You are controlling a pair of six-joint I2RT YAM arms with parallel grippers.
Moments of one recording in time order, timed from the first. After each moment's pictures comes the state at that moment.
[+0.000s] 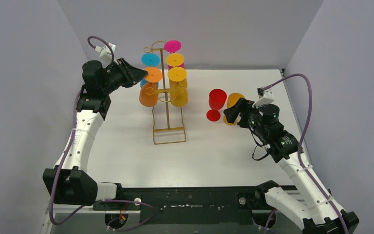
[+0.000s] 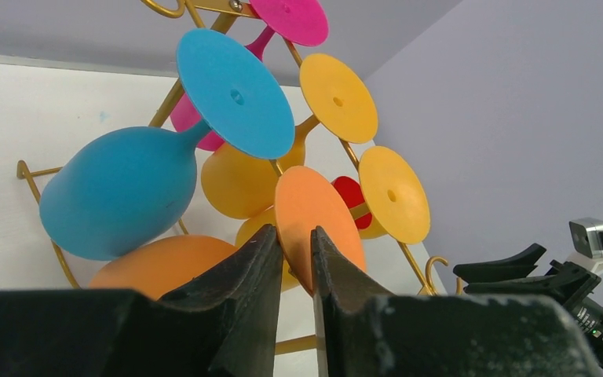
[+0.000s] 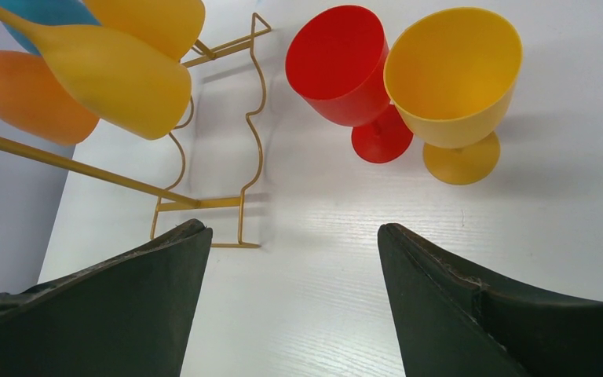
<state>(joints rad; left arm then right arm) -0.07 1.33 1.30 -0.09 0.54 -0.65 0.37 0.86 0.88 -0.39 -0.01 0.53</state>
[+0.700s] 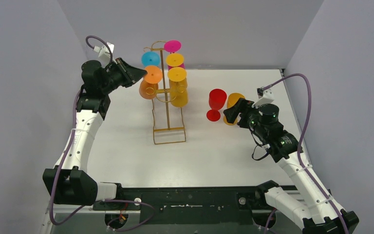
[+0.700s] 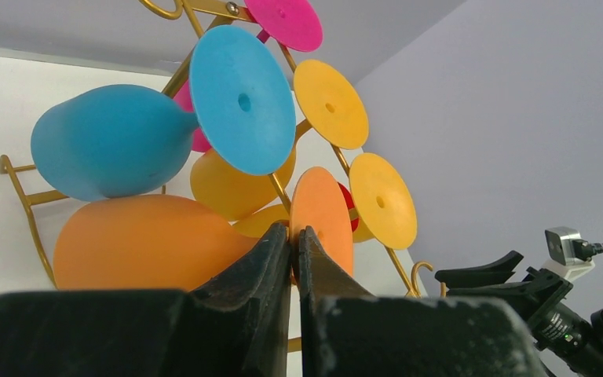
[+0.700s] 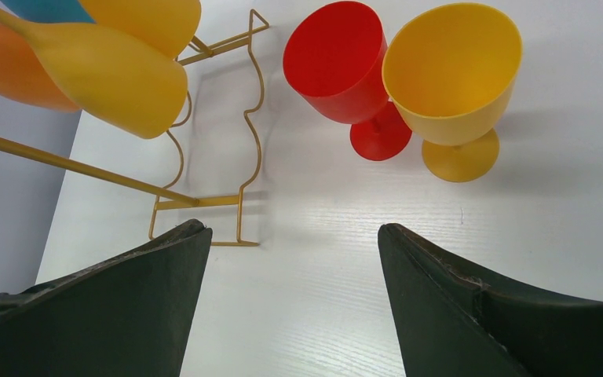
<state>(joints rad) -0.07 1.33 1.30 -0.08 0.55 -0.69 0.37 0.87 0.88 -0.40 -0.01 0.53</state>
